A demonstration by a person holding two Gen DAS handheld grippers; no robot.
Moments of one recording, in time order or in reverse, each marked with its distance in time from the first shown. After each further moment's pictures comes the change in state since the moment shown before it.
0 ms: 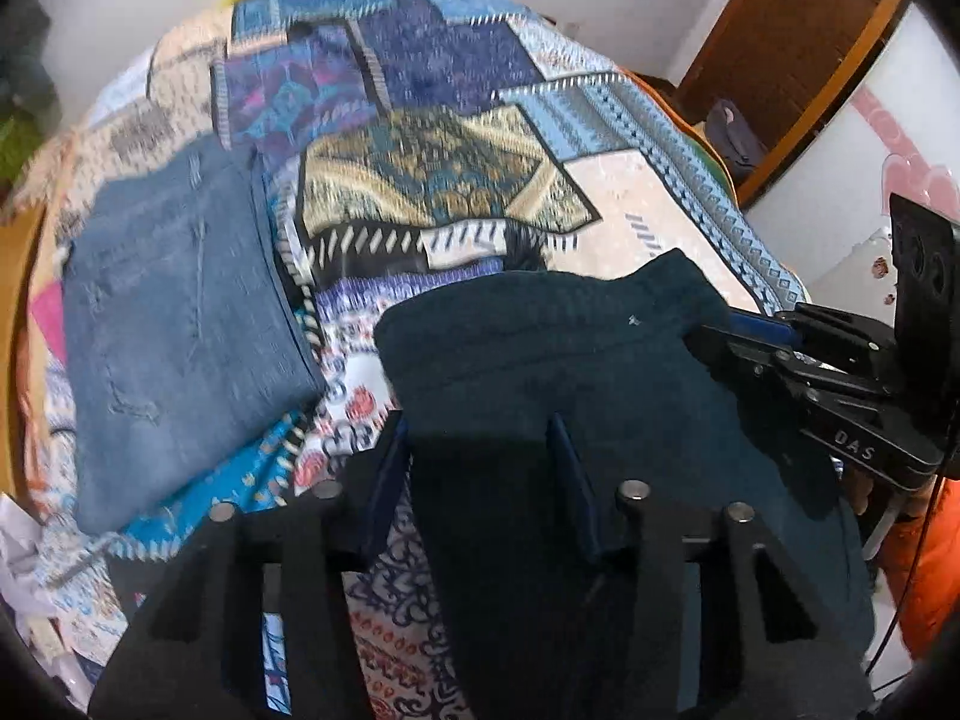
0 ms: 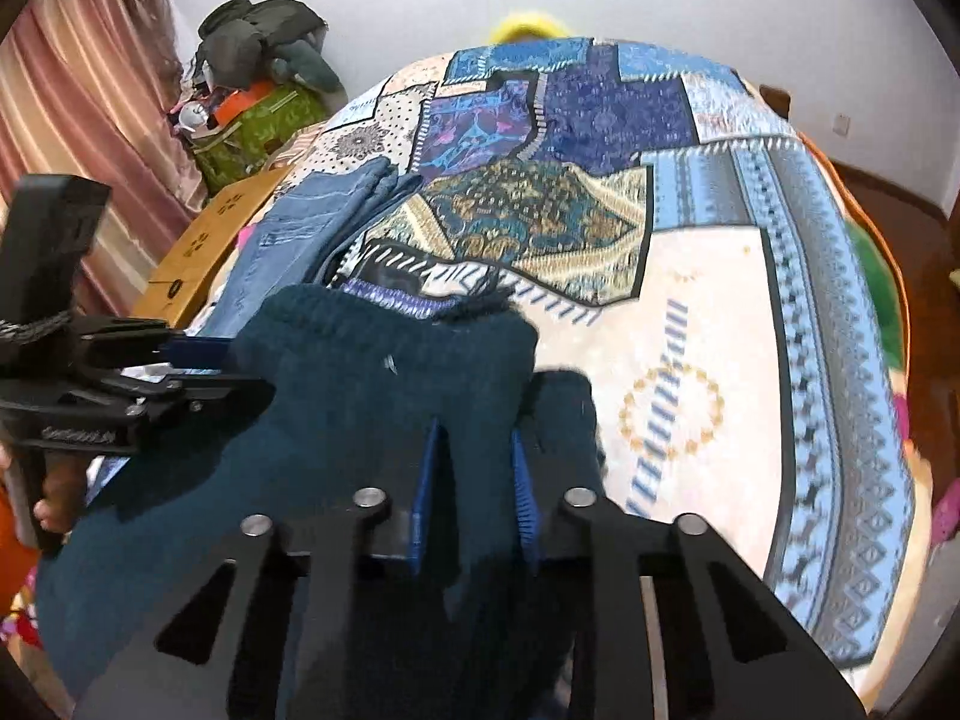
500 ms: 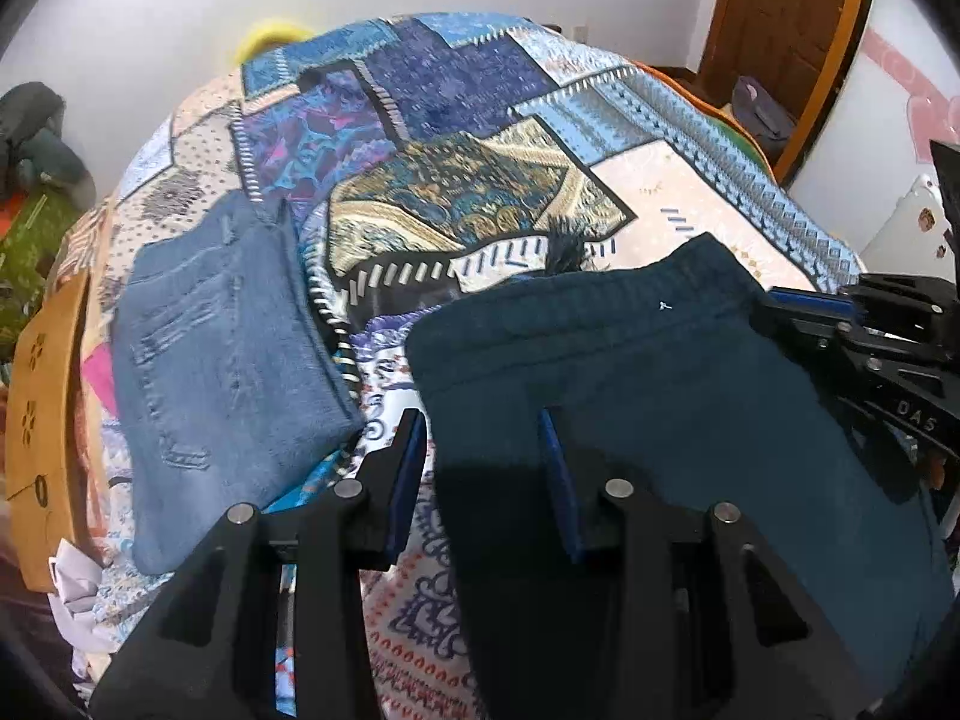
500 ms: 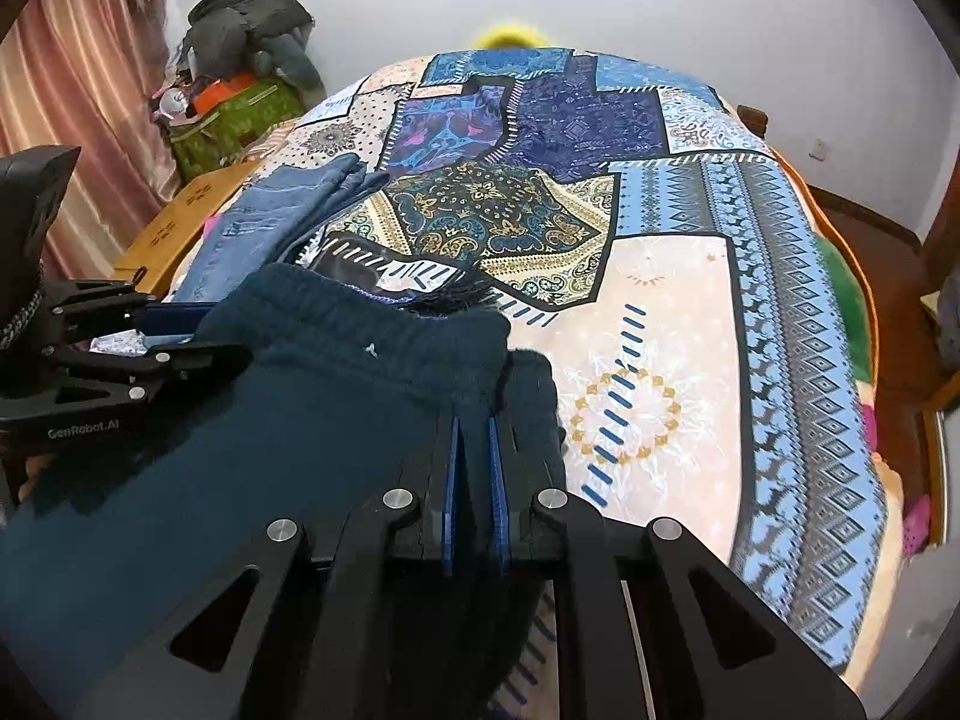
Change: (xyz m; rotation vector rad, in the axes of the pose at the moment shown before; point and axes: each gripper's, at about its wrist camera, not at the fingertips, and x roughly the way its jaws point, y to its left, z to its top) left arm 0.005 -0.013 -0.001 0.106 -0.054 0.169; right arm -0.010 -0.014 -0.006 -0.009 -0.001 -0.076
